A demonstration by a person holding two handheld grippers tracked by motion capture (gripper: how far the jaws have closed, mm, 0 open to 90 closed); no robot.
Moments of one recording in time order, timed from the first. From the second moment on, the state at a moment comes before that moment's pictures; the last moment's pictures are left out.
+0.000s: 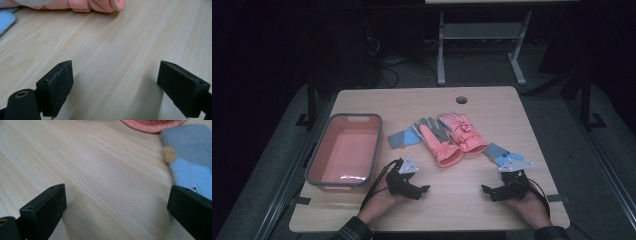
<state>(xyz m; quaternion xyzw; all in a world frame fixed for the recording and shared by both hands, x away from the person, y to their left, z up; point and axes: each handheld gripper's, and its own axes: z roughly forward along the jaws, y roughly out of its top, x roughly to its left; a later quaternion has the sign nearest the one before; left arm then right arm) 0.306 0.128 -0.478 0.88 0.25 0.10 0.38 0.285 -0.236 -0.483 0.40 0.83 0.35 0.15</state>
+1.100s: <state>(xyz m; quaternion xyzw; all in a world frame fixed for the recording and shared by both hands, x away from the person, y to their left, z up) 0.297 0.150 -0.477 0.89 0.22 0.10 0.38 0.323 -0.262 -0.445 0.44 0.79 0.39 0.16</state>
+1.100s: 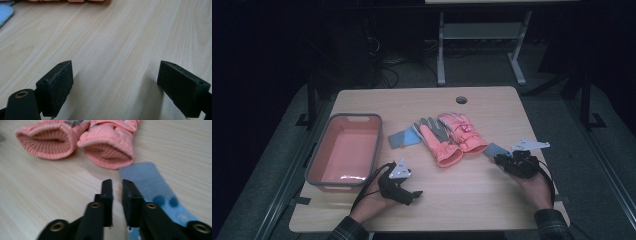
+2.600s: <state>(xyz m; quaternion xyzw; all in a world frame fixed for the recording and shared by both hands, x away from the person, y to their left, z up) 0.297 0.149 -0.478 0.89 0.23 0.09 0.38 0.327 -0.239 -0.460 0.40 0.84 0.36 0.09</state>
